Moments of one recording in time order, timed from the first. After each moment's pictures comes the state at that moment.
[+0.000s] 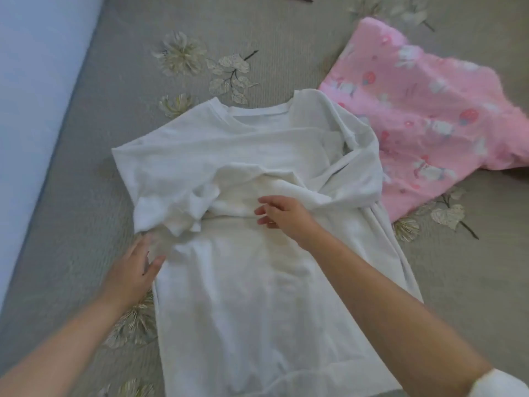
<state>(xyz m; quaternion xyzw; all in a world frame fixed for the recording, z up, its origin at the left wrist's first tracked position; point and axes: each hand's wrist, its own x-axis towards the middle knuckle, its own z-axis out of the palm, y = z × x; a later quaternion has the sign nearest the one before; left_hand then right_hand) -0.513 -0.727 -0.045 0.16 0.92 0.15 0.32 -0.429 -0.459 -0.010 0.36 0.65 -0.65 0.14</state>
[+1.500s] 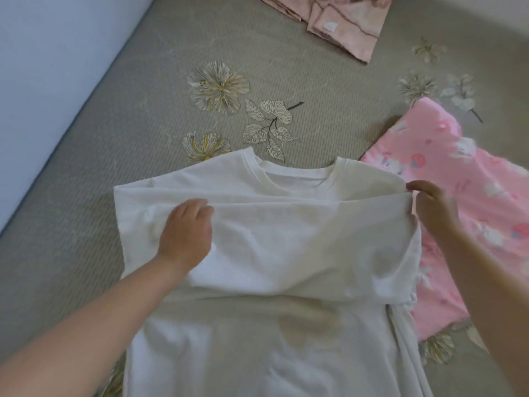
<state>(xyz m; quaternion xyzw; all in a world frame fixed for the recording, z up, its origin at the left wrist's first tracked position) -0.646 -0.596 -0.089 0.31 0.94 0.13 0.06 -0.522 -0.222 -0.038 0.47 0.84 -0.27 -0.08</state>
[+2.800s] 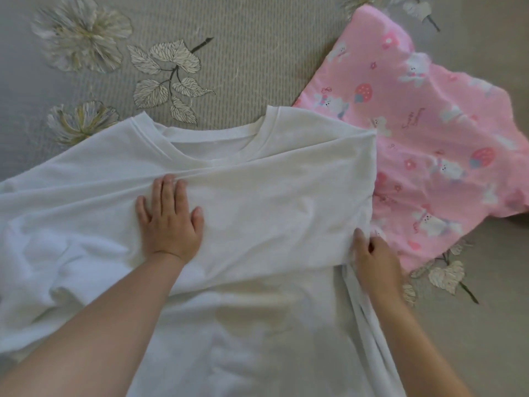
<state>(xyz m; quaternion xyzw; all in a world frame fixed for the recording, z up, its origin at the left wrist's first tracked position) -0.595 -0.483 -0.150 0.26 0.96 0.09 0.09 -0.392 -0.281 -0.096 0.60 0.76 -0.24 0.04</state>
